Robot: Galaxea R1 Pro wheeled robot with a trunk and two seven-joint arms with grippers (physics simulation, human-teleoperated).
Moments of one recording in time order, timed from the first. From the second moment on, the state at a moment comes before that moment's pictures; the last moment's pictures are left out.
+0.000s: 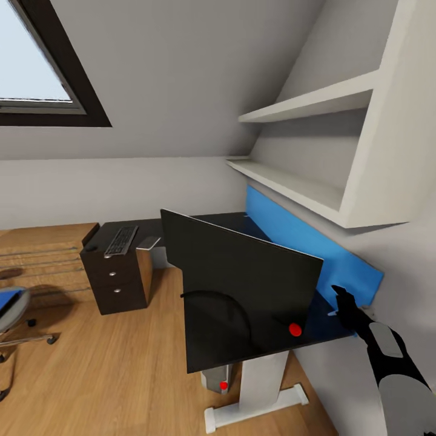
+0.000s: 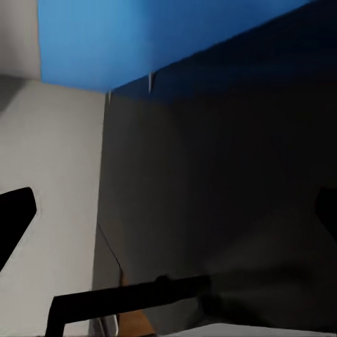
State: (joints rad) left arm -0.01 0.14 -0.57 -0.56 0.82 -0.27 0.23; right arm -0.67 -0.16 -0.55 -0.70 -1.03 0.36 0.00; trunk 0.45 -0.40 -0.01
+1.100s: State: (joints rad) left arm -0.01 0.14 -0.57 -0.56 0.82 -0.27 0.23; right arm -0.67 -0.20 -0.55 -0.70 -1.11 0.67 0.00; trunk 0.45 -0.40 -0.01
